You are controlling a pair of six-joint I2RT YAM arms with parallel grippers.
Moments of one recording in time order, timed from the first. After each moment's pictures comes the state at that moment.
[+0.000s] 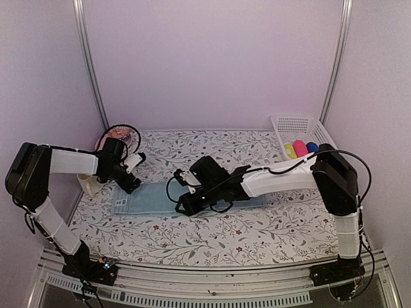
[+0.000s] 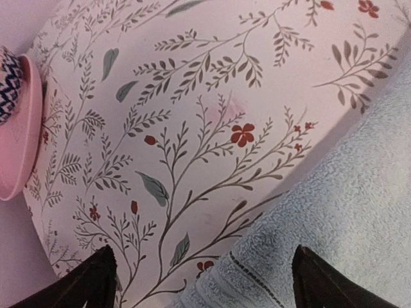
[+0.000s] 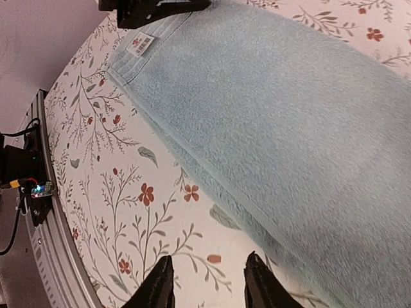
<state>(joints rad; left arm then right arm) -0.23 1.66 0.85 -0.16 -0.11 0.55 1.06 2.17 1.54 -0.15 -0.24 0.40</state>
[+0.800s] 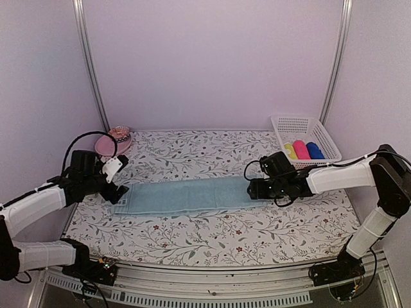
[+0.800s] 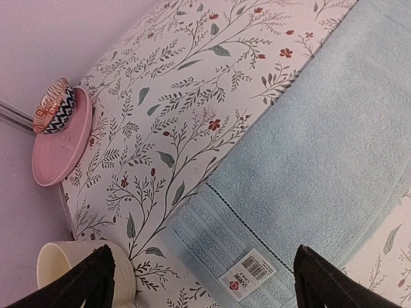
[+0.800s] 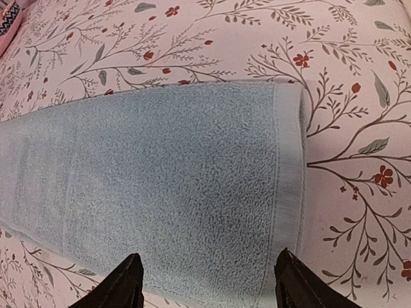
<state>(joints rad) -0.20 1.02 0.53 -0.21 0.04 0.56 0.72 1.63 0.84 -0.08 0.15 0.57</state>
